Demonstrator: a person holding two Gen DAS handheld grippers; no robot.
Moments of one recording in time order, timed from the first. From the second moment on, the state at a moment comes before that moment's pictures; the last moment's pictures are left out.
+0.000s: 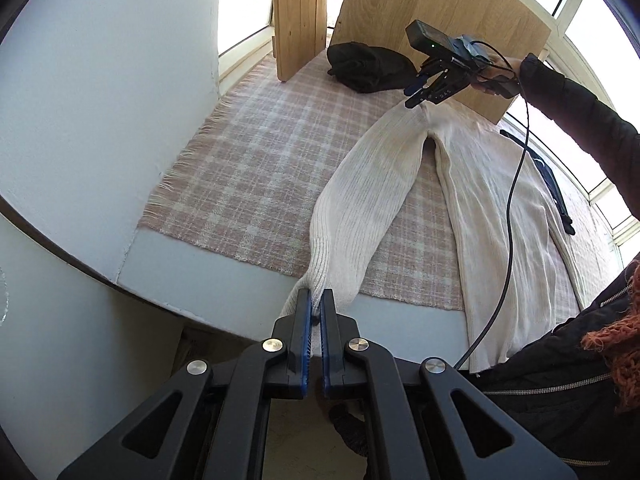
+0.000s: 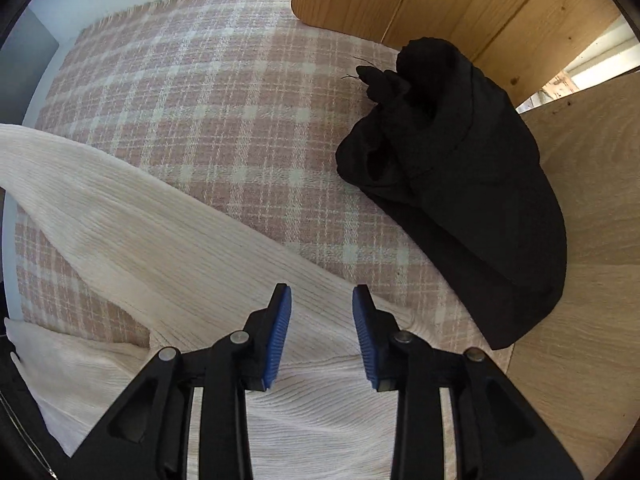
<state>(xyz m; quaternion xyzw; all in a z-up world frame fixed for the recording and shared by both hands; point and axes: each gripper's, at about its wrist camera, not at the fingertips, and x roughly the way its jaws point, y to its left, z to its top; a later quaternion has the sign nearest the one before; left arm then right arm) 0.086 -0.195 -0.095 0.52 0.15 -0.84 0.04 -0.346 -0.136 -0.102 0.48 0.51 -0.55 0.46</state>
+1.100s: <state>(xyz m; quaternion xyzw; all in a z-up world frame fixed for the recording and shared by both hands) 0.077 -0.200 -0.082 0.51 0.15 -0.85 0.04 -0.351 -0.139 -0.100 0.40 0.57 -0.48 0.53</state>
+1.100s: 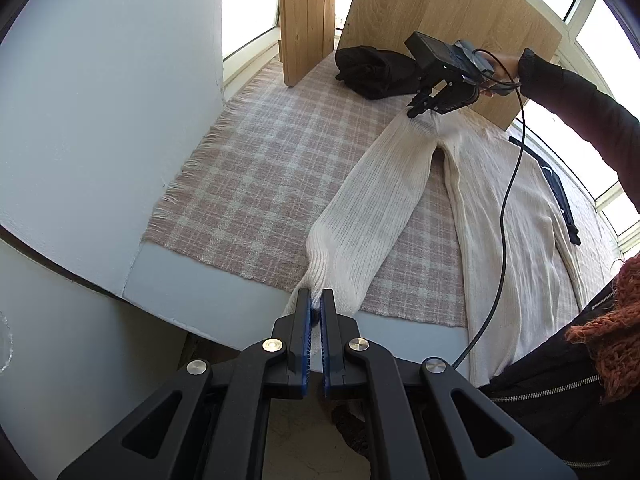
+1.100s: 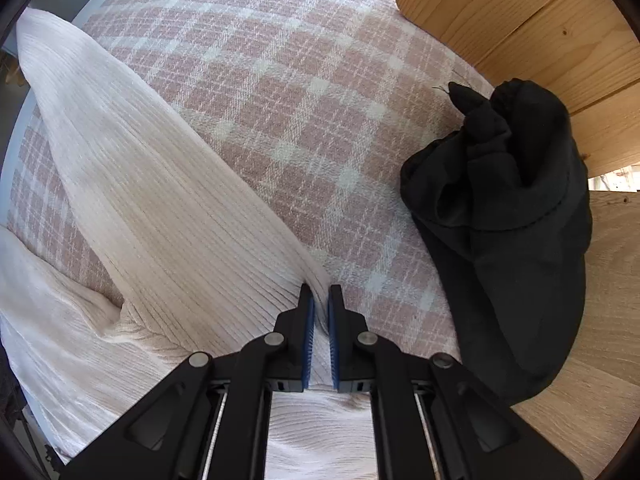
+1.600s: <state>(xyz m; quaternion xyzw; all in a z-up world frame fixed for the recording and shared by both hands) 0.092 -0.070 -0.020 0.44 0.08 -0.89 -0.03 -0.335 -0.046 -0.043 0.26 0.48 -0.66 0.52</state>
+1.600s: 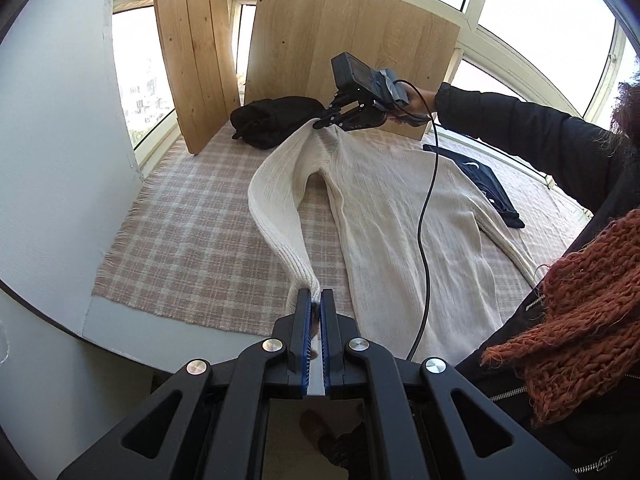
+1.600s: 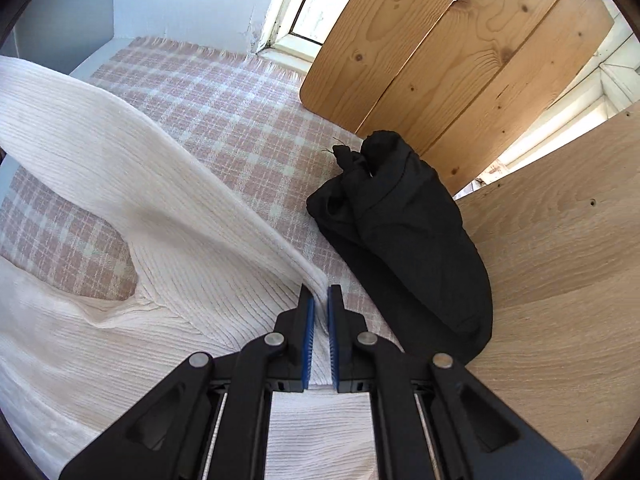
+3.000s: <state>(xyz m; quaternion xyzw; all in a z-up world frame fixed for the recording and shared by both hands) 0.072 0.052 -0.189 0.59 0.22 -0.77 0.05 -0.316 0.051 -0.111 0.28 0.46 -0.66 0.52</state>
